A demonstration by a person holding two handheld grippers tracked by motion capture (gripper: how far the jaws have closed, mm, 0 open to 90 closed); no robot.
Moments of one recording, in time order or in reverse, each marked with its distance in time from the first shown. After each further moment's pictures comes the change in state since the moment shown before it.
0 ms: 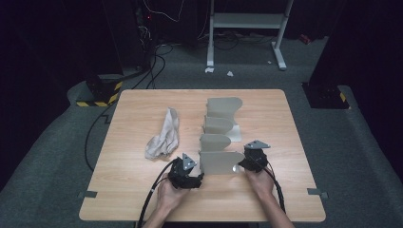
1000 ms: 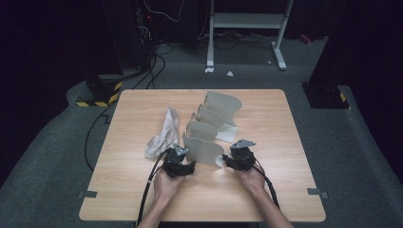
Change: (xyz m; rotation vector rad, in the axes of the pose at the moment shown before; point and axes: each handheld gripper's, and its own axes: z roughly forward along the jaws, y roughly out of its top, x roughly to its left) left arm 0.042 0.007 0.014 0.043 0.097 -0.148; right arm 0.030 0.018 0.013 0.038 0.139 -0.118
